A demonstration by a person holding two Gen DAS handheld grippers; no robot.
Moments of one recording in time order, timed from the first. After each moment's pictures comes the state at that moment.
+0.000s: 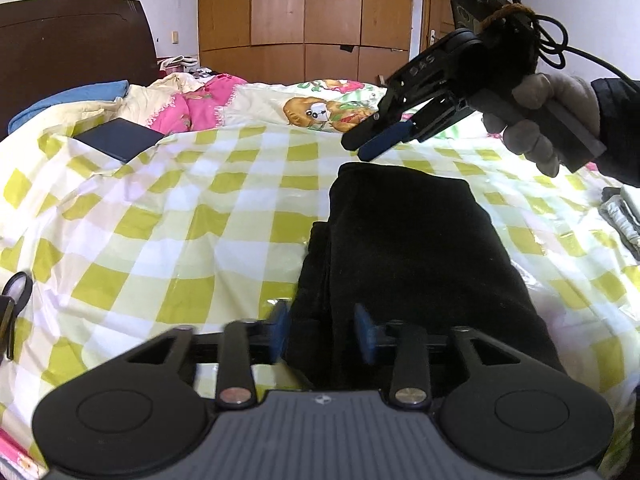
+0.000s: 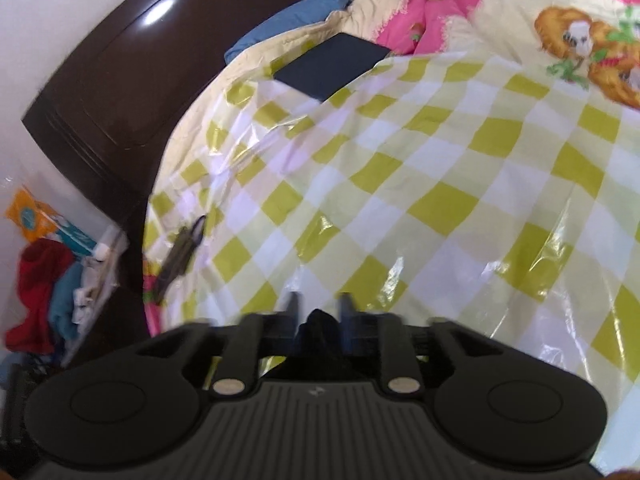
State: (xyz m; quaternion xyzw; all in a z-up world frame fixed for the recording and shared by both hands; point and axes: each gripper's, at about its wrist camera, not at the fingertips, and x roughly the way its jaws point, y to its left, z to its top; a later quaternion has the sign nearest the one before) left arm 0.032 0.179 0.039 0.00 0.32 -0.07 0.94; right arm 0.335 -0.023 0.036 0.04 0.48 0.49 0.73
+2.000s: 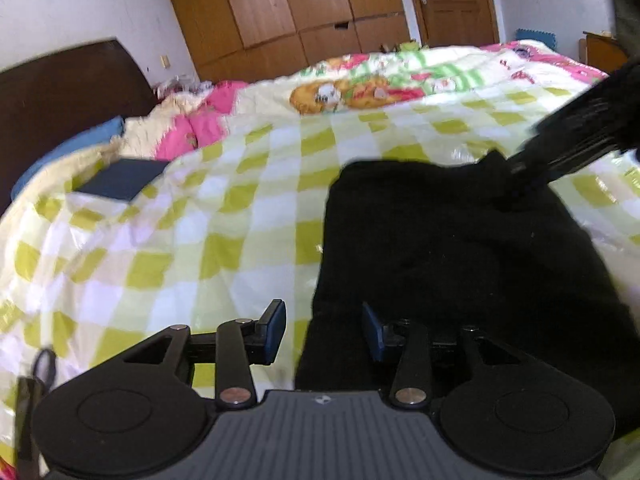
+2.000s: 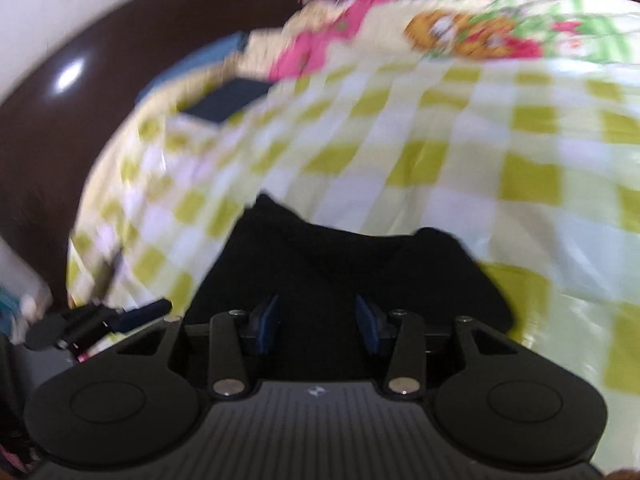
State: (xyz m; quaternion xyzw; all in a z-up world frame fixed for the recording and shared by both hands) left arm 0.099 0.156 0.017 0.14 0.32 -0.03 0.94; right arm 0.230 -0.101 -0.011 0.11 0.41 0.31 0.85
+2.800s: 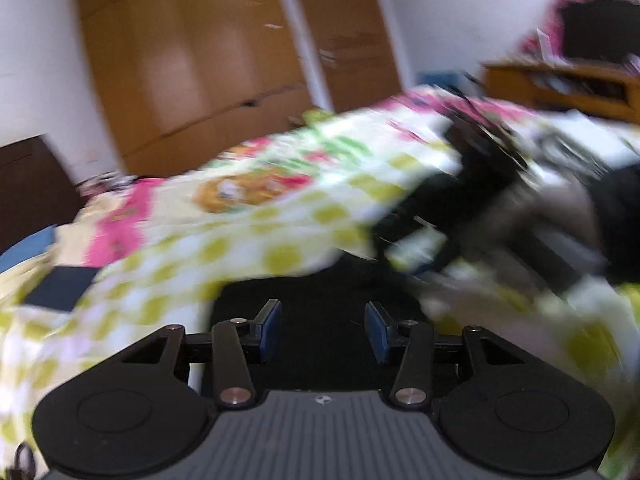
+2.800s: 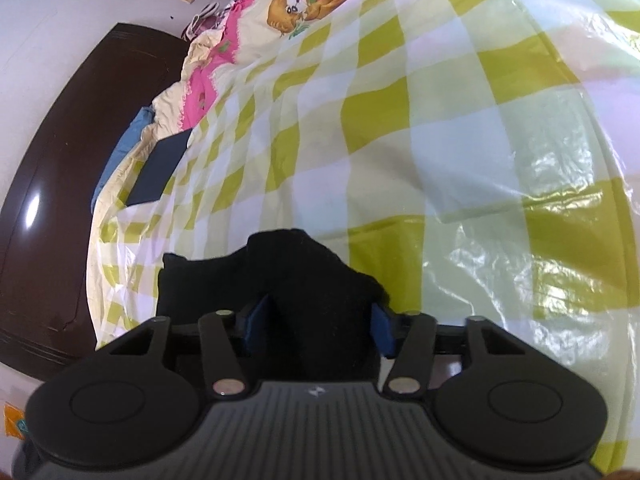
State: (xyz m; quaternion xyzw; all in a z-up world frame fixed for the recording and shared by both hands) left arm 0.046 0.073 0.051 0.19 0.24 -0.18 0.93; right arm 0.284 -0.168 -0.073 0.31 0.49 0.23 0.78
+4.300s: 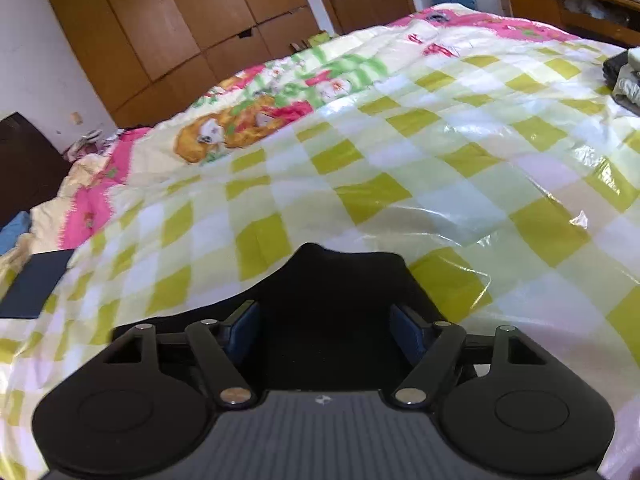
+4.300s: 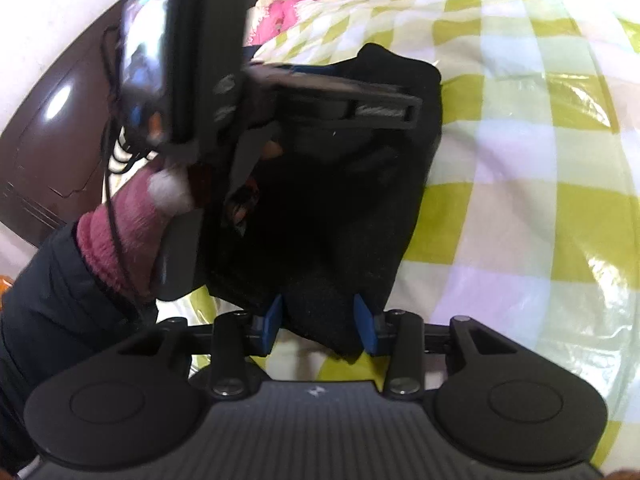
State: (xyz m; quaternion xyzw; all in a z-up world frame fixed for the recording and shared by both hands) left arm 0.180 0.015 0.007 0.23 0.33 -0.11 0.91; right arm 0.121 -0.140 -0.043 0.19 0.48 0.30 0.80
